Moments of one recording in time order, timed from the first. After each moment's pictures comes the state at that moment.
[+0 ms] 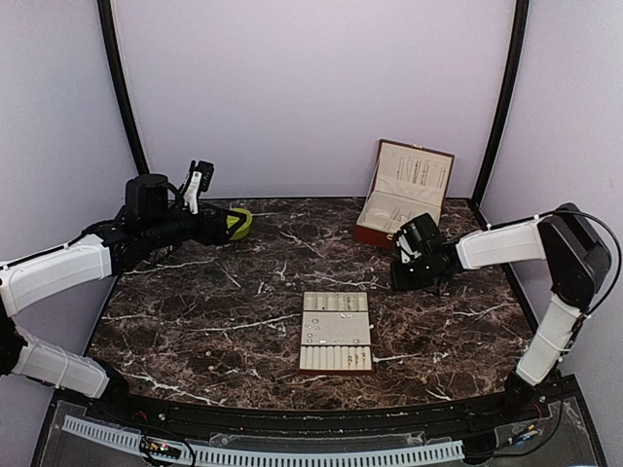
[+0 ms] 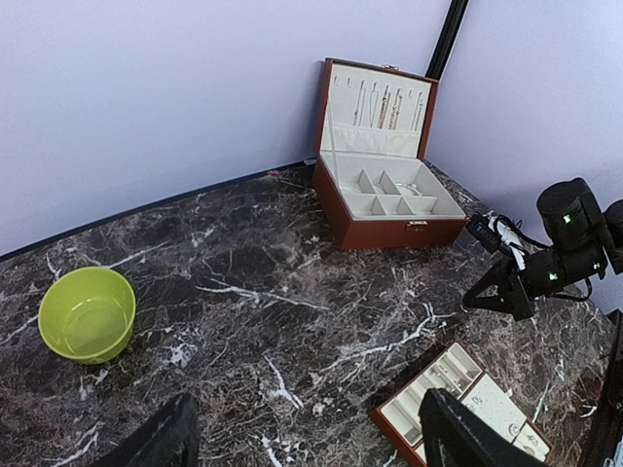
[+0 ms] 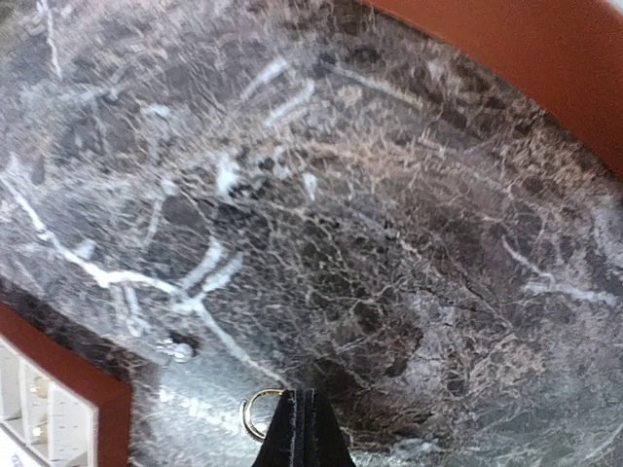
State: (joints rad) left arm -0.47 1.24 0.87 0.03 0.24 -0.14; right arm 0.55 1.74 0.95 -0.22 0.02 0.35
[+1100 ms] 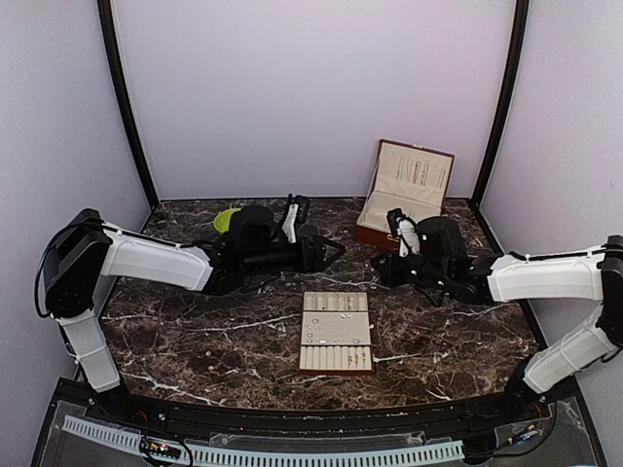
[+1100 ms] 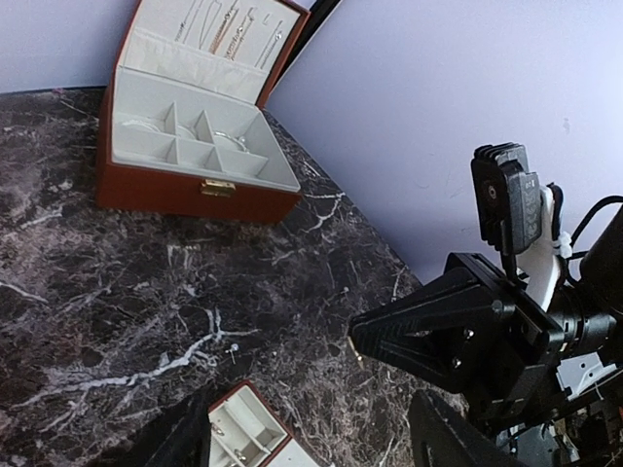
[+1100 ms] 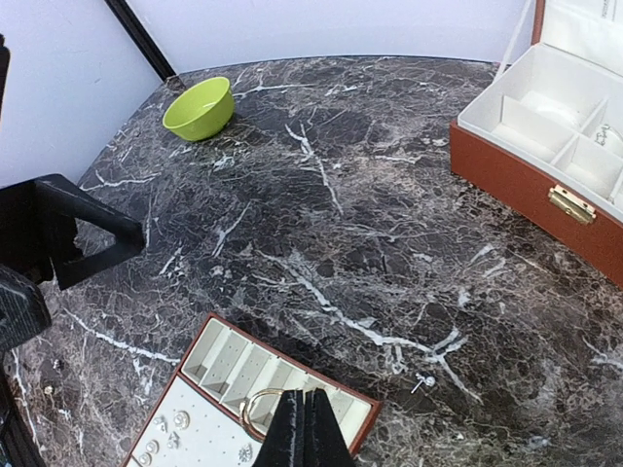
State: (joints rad) left arm -0.84 1.79 1.05 0.48 0.23 -0.58; right arm 0.74 1.37 0.71 0.17 0.02 0.40
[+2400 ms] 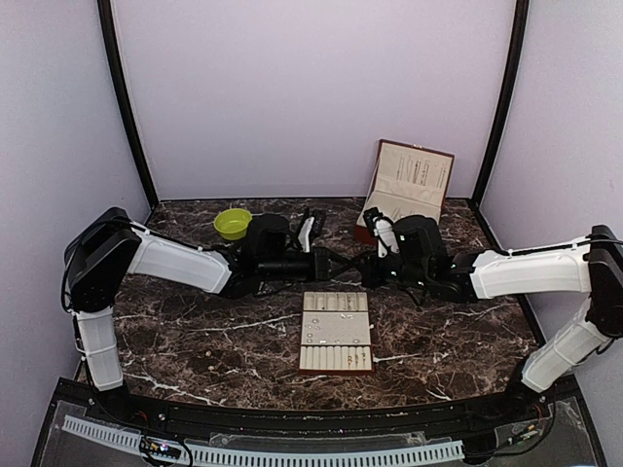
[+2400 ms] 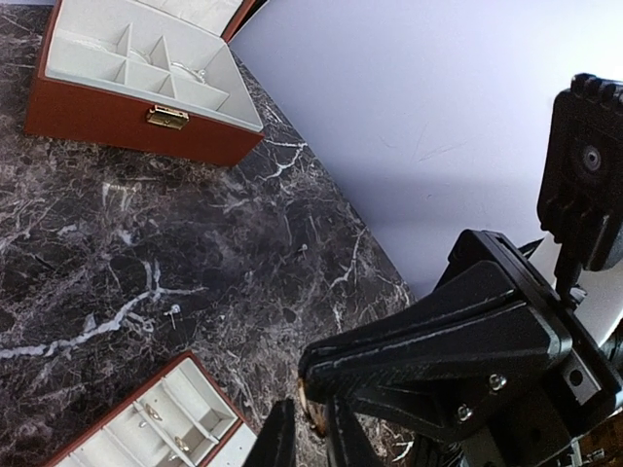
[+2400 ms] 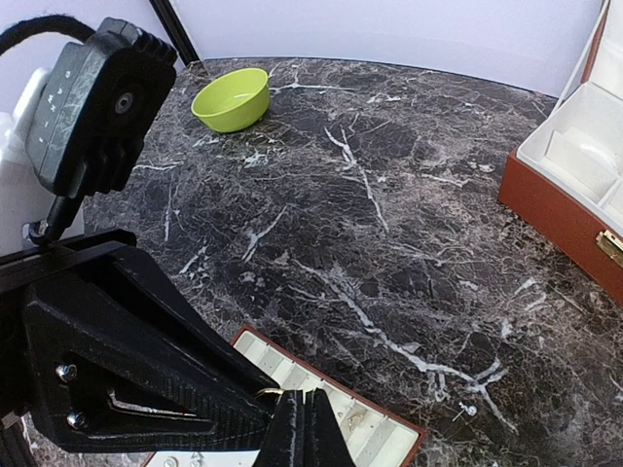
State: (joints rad) left arm -0.86 1.93 1.13 0.51 0.39 -0.72; right arm 0.85 1.48 0.82 0.17 0.09 0.34
